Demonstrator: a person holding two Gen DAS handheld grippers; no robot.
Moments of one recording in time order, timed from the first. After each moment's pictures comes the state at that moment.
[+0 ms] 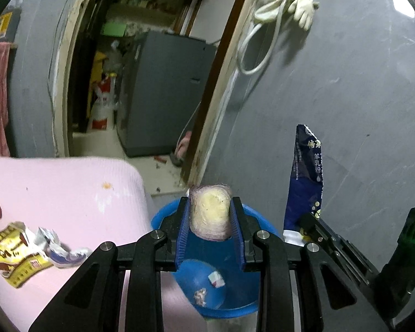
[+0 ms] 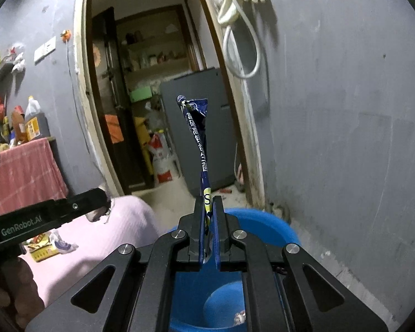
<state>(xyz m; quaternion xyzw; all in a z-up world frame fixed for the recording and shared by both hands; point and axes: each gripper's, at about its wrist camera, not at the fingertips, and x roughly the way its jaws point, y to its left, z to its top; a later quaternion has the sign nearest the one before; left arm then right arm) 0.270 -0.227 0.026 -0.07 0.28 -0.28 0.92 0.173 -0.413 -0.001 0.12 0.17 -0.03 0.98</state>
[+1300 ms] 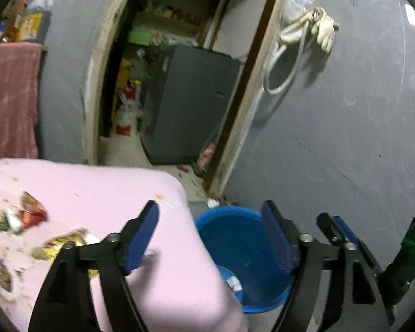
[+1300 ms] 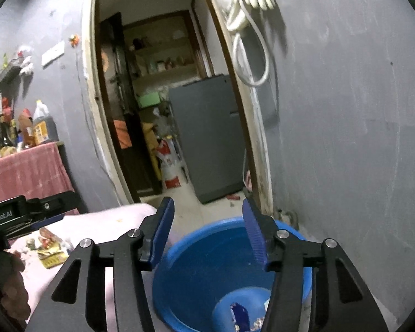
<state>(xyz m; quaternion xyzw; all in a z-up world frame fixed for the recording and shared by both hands) 0.251 -0.159 0.052 -0.10 0.25 -0.22 0.94 0.171 -0.396 0.018 0.11 0.14 -0.02 0.98</state>
